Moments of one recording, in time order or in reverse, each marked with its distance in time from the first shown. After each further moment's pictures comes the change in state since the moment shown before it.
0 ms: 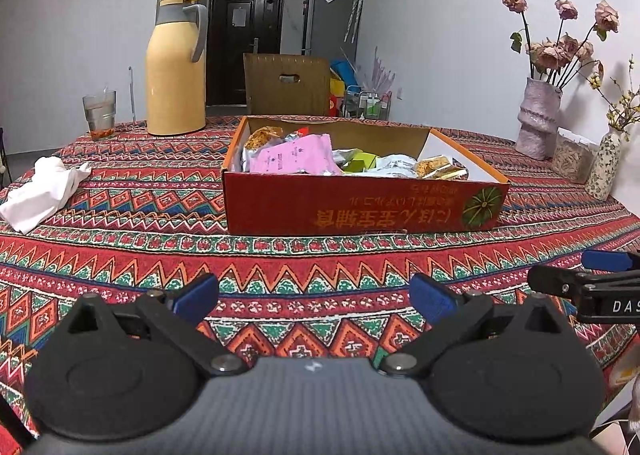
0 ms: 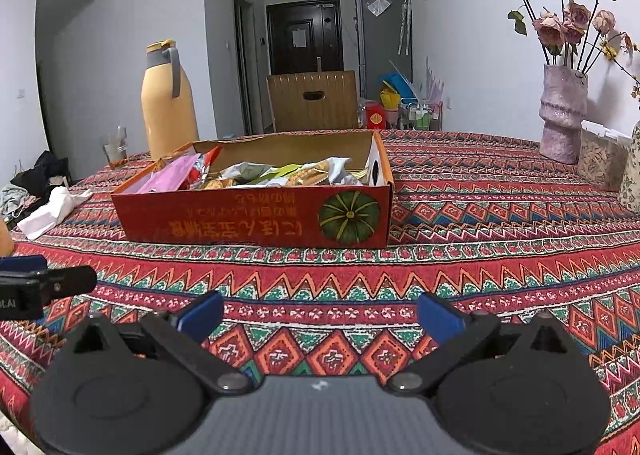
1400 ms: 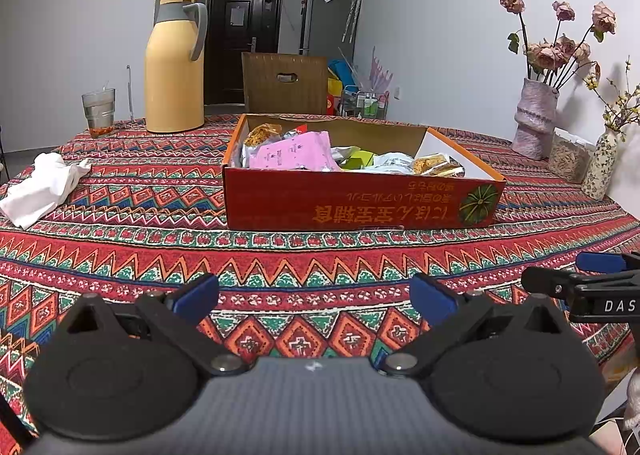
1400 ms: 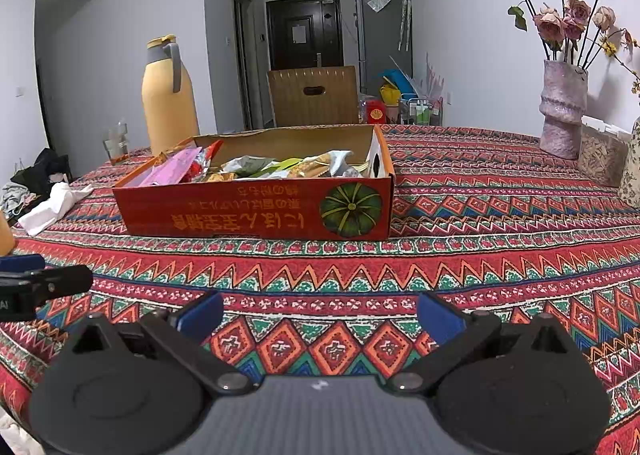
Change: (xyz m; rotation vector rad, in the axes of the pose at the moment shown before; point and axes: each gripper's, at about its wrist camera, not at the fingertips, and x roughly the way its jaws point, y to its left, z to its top) left arm -0.004 0.000 -0.003 -0.004 0.002 -0.008; right arm -0.002 0.002 -0.003 0.004 0.010 0.004
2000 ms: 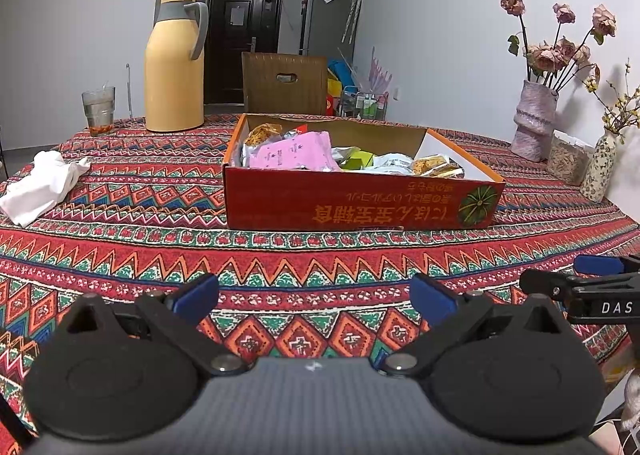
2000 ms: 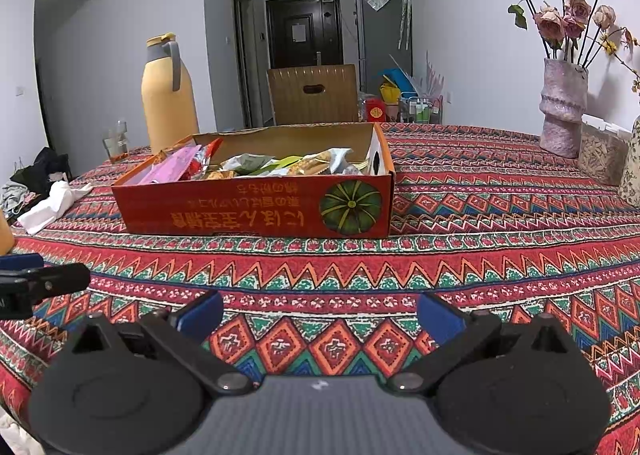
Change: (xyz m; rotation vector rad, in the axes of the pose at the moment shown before) left arm 0.000 0.002 0.000 -0.007 -0.003 -0.007; right arm 0.000 0.000 -0.001 0.001 0.003 -0.001
